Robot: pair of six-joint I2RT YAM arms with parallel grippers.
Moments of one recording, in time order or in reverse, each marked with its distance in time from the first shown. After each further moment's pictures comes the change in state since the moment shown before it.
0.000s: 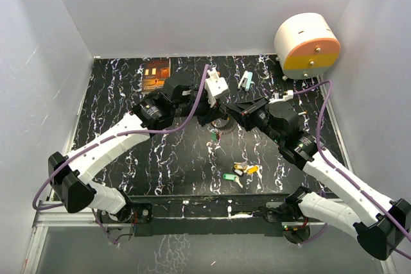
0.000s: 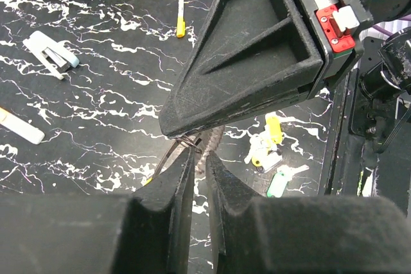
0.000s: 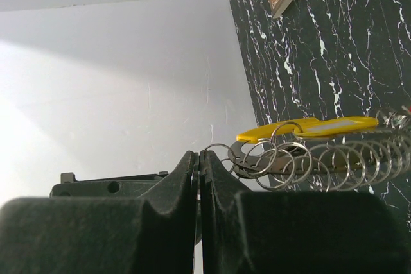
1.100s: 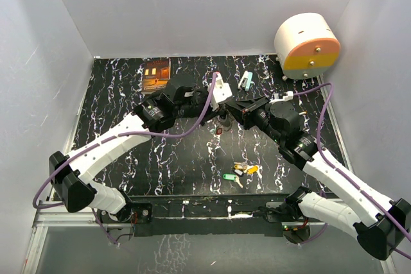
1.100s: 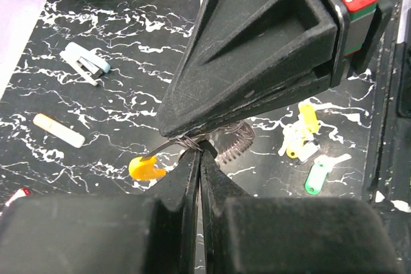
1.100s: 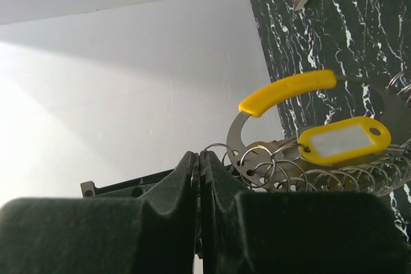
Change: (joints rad) left arm -0.014 0.009 0.010 -0.014 -0.069 0.142; right arm 0.000 0.000 -0.003 0.039 -0.009 0.076
